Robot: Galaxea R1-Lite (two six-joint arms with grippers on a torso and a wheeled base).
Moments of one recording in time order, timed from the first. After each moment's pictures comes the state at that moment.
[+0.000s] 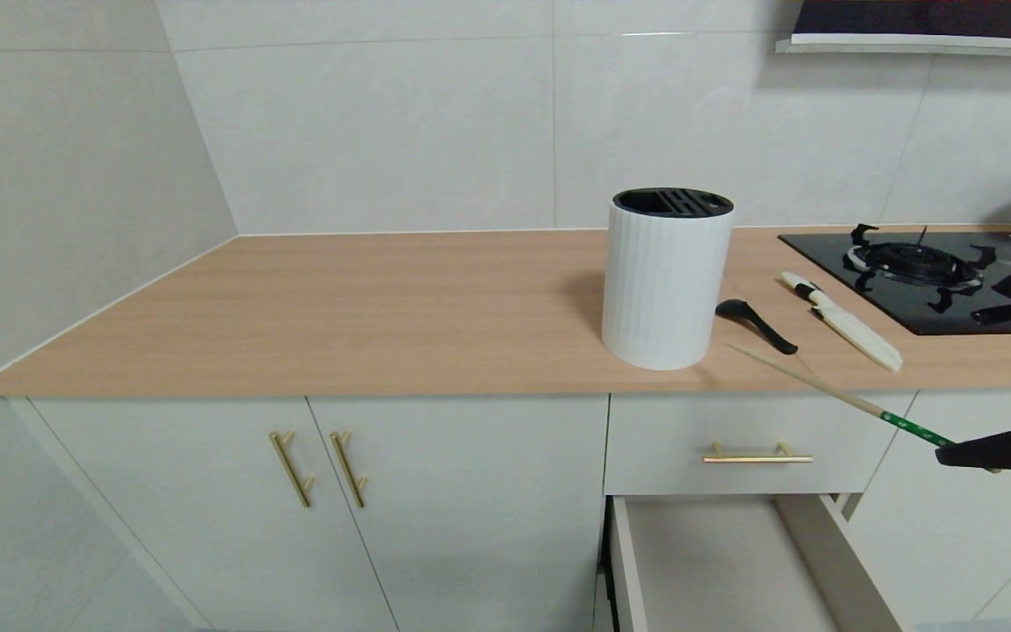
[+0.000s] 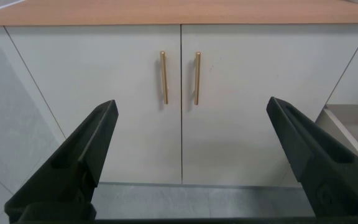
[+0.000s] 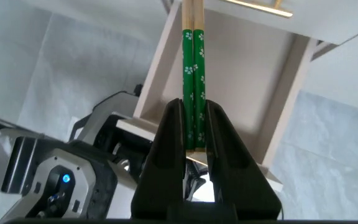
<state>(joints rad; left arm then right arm) 0.00 0.00 0.00 0.00 0.03 0.00 0.17 1.28 -1.13 0.69 0.22 -0.04</state>
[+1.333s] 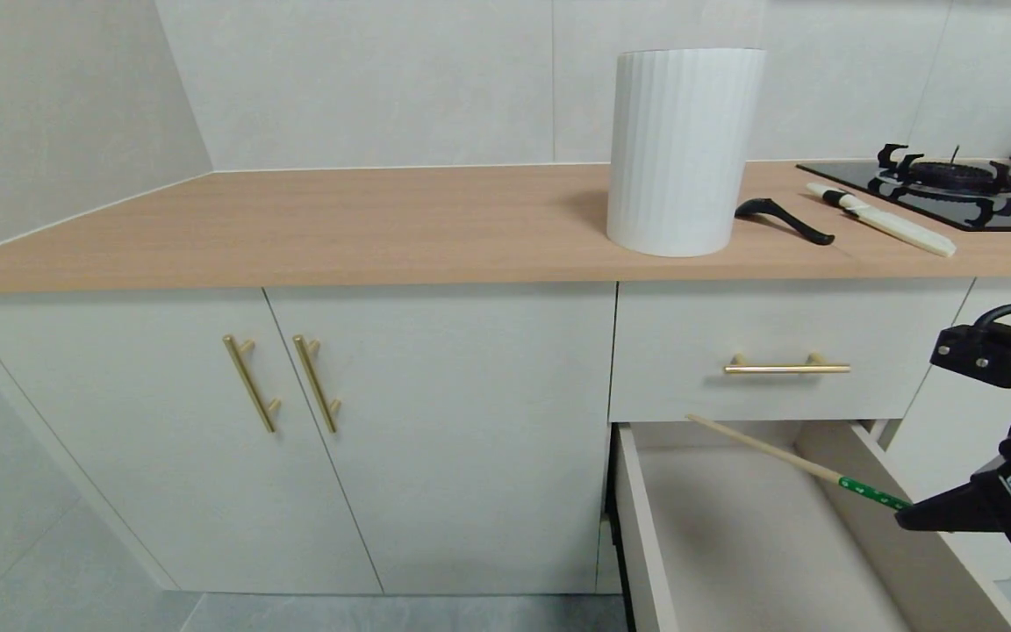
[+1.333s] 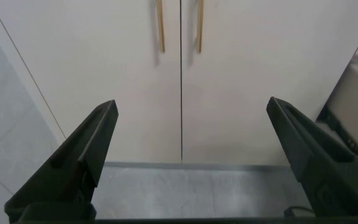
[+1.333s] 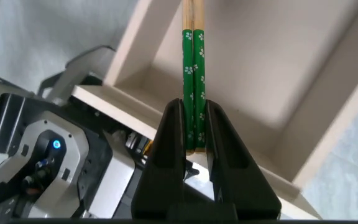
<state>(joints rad) 0.00 0.00 0.00 0.00 0.03 0.00 0.26 1.36 -1.04 0.68 0.22 -0.11</state>
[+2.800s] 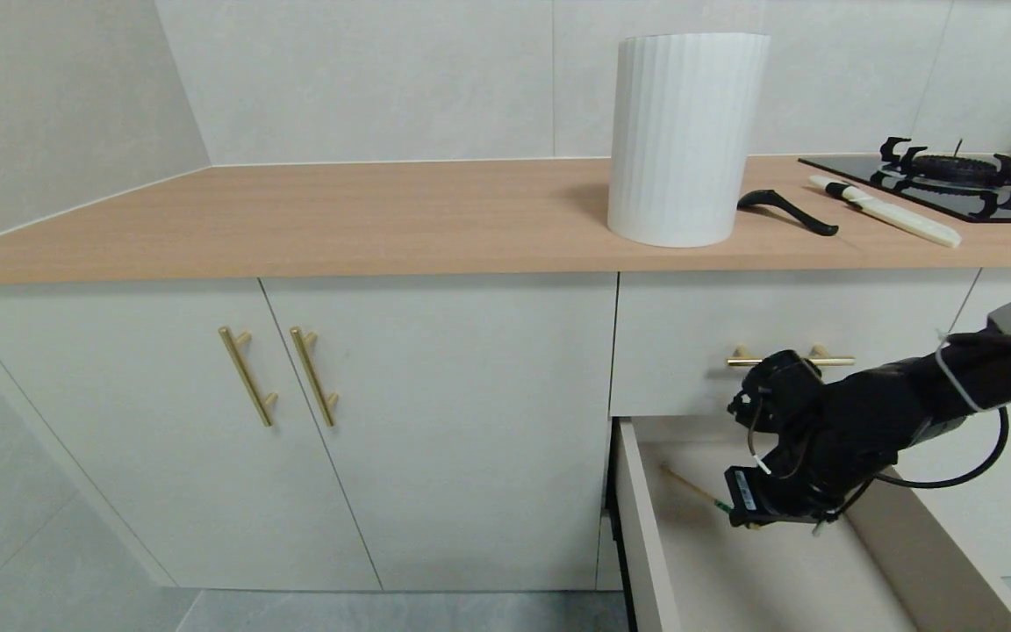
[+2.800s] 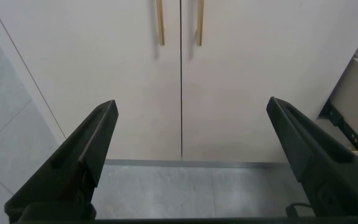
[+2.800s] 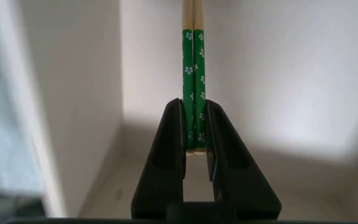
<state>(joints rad) 0.00 0.00 0.00 0.00 0.03 0.00 0.33 2.09 -1.11 0.23 0.09 0.30</state>
